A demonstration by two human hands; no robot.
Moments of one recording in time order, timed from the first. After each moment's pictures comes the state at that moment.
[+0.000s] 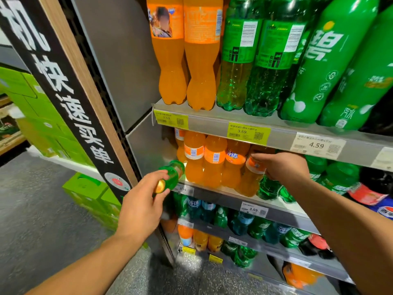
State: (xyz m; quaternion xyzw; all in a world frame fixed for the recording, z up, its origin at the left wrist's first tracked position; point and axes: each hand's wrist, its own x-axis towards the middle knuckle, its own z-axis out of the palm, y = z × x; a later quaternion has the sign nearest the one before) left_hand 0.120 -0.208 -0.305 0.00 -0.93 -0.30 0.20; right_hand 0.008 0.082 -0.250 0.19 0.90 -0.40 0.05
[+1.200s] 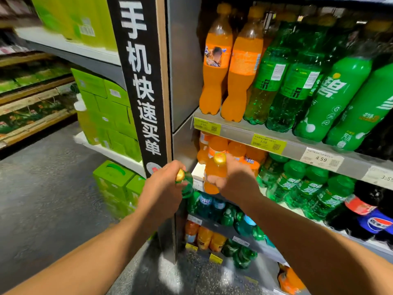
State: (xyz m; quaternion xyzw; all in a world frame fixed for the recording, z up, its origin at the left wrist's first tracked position) left_hand 0.168 -0.229 -0.237 0.04 -0.94 -0.29 0.18; right_hand 0.091 -0.054 -0.240 -0.14 0.96 -0.25 -0.07
